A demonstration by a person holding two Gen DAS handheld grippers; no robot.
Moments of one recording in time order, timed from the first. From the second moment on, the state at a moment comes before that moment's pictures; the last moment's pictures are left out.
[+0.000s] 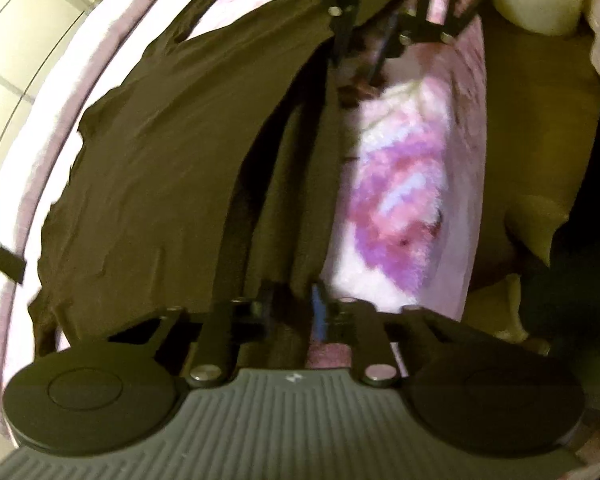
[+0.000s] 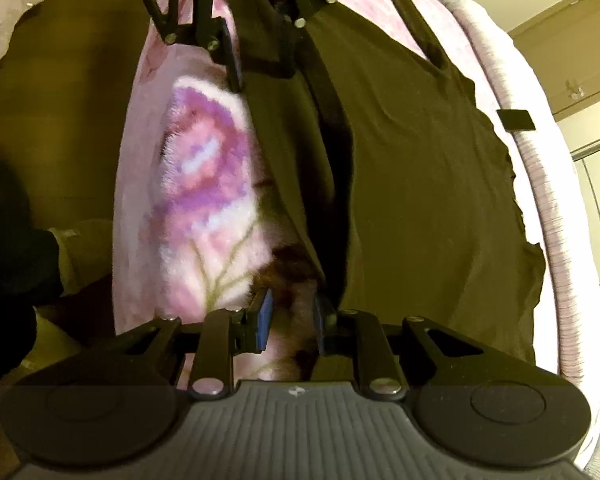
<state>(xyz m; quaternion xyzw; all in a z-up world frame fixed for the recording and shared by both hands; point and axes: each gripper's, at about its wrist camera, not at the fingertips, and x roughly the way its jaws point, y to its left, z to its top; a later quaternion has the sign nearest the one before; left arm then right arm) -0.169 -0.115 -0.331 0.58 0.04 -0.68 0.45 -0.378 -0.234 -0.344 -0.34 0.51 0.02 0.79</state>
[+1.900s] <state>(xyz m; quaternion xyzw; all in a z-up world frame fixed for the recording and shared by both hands) -0.119 -0.106 -0.316 0.58 0.12 -0.67 0.46 -0.442 -0.295 -0.324 -0.21 0.58 -0.12 0.78</state>
